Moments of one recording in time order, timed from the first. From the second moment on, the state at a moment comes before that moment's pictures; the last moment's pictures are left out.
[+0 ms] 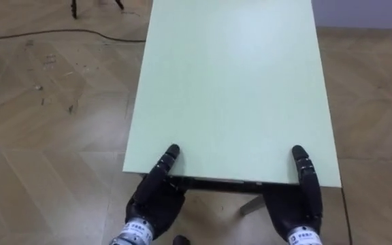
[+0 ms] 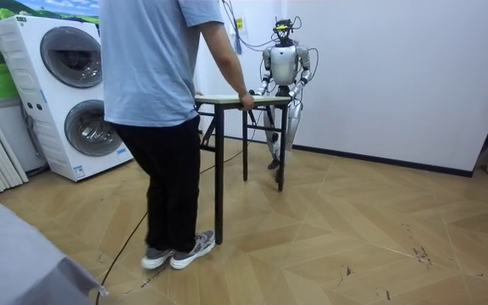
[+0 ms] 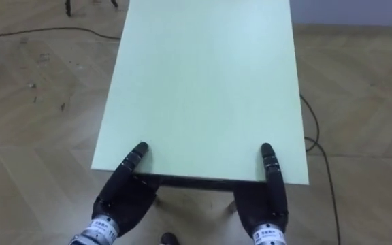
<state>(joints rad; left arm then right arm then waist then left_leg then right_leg) 0.30 0.15 -0.28 0.07 -1.31 0.08 -0.03 0.30 -0.15 0.23 0.19 1.61 -0.14 0.17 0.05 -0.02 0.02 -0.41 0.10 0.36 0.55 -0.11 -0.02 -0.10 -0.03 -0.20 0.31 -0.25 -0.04</state>
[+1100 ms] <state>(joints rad) 0.20 0.13 -0.34 0.18 -1.32 0.03 -0.03 0.34 -0.14 0.15 0.17 1.57 -0.06 0.20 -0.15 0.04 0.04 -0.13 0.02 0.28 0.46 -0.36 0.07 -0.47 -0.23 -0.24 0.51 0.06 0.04</state>
